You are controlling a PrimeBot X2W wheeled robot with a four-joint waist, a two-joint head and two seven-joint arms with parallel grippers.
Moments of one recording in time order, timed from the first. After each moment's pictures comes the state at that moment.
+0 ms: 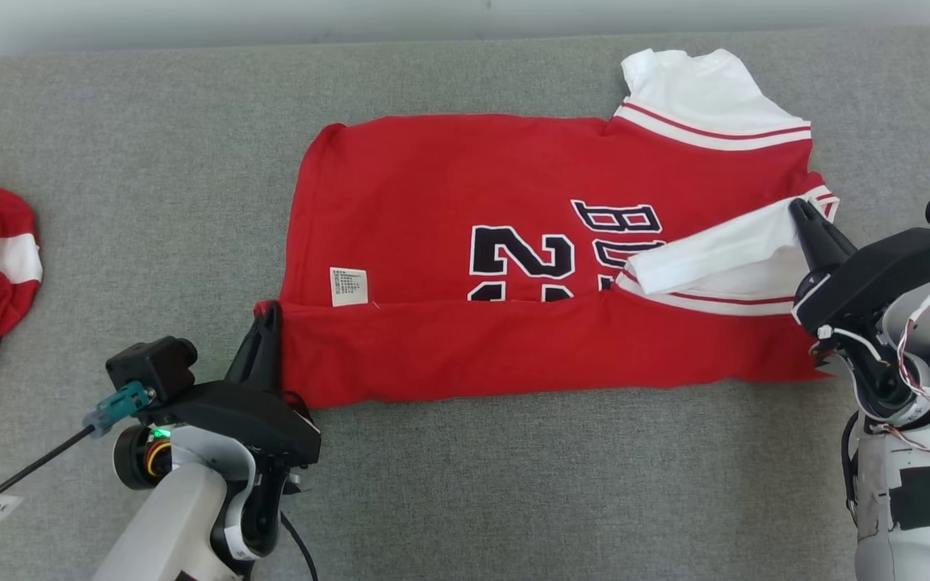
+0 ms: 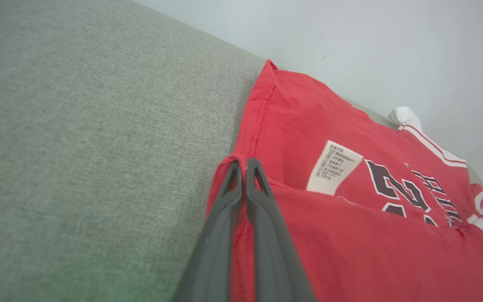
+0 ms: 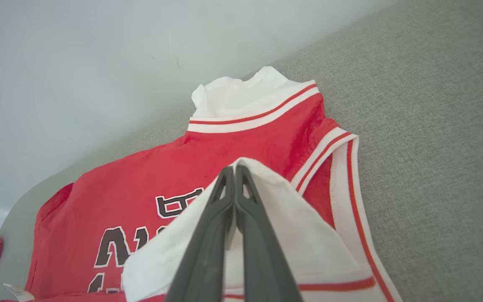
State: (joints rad) left arm -0.52 0.24 -0.44 0.48 -0.89 0.07 -0.18; right arm -0.58 -0.05 -0.25 0.27 0.43 0.13 0.51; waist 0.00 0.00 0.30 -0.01
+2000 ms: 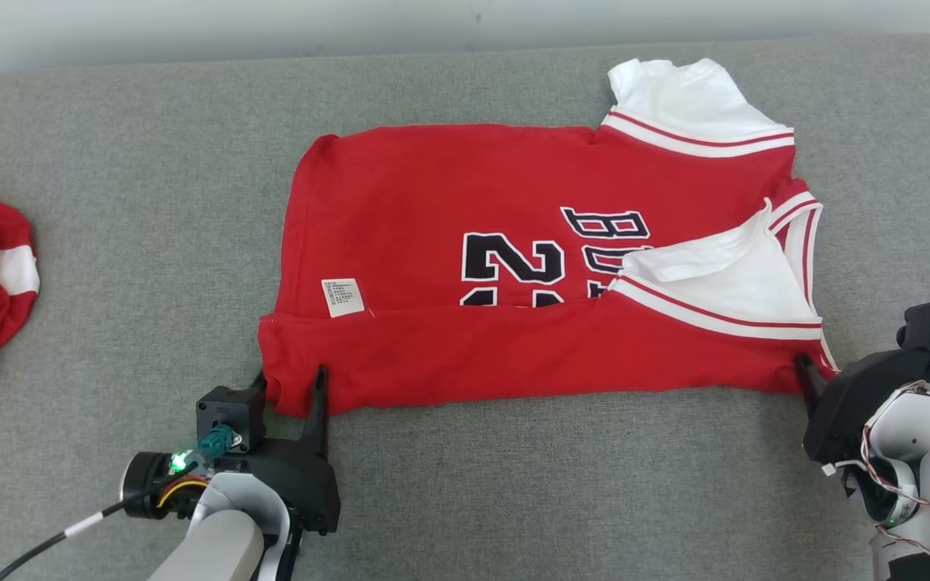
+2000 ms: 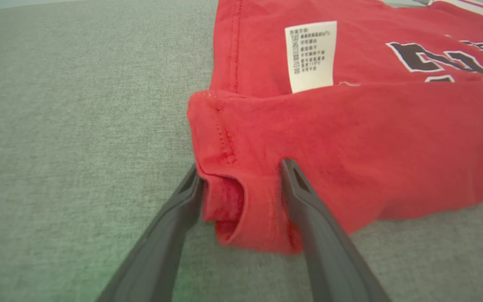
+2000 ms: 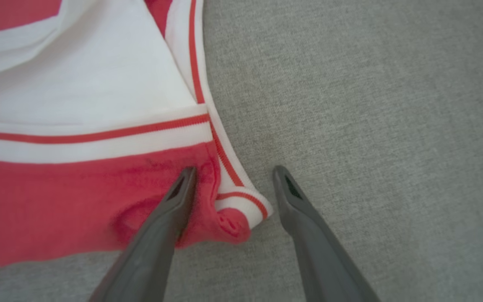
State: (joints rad) left arm -0.50 0.27 -0.64 0.59 -0.63 0.17 -0.12; right arm -0.41 -0.09 -0.29 0.40 0.10 0.13 0.56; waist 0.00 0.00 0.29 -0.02
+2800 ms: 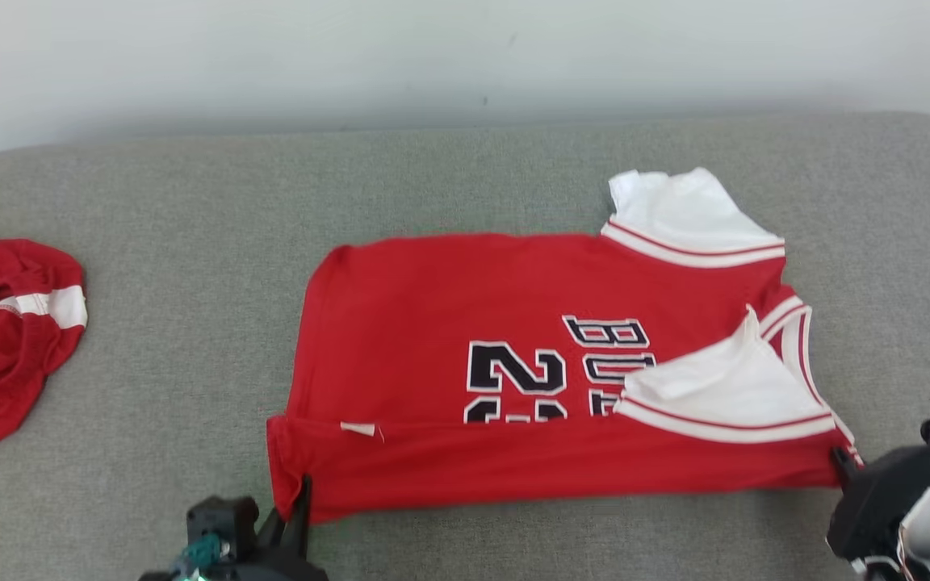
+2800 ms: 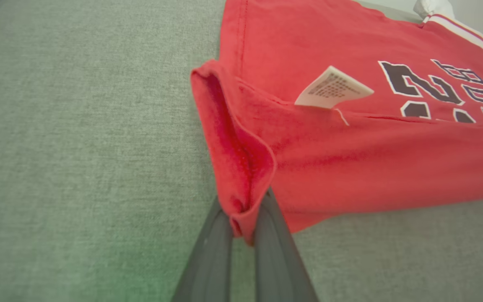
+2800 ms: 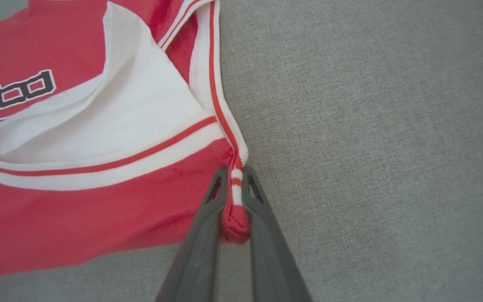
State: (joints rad) left arm -0.27 0.31 -0.61 0.43 -0.72 0.19 -0.14; right arm -0.16 -0.06 -0.32 0.15 0.19 0.13 0.64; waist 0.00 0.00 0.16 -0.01
